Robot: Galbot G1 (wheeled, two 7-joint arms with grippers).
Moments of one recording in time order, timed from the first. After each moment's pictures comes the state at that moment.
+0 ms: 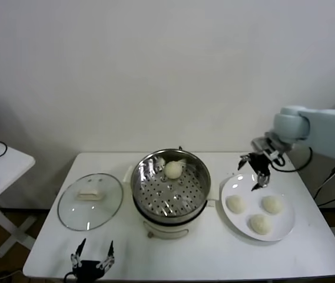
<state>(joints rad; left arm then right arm) 1.84 -1.58 -0.62 -2.02 0.11 0.01 0.05 0.82 0.69 -1.79 1.47 0.50 -0.12 -0.91</state>
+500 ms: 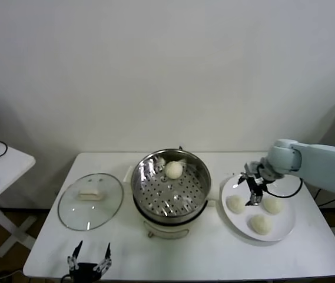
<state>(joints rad) 1.85 -1.58 -0.64 -2.02 0.12 0.00 0.05 0.52 0.67 -1.59 1.42 0.38 -0.27 -0.79</state>
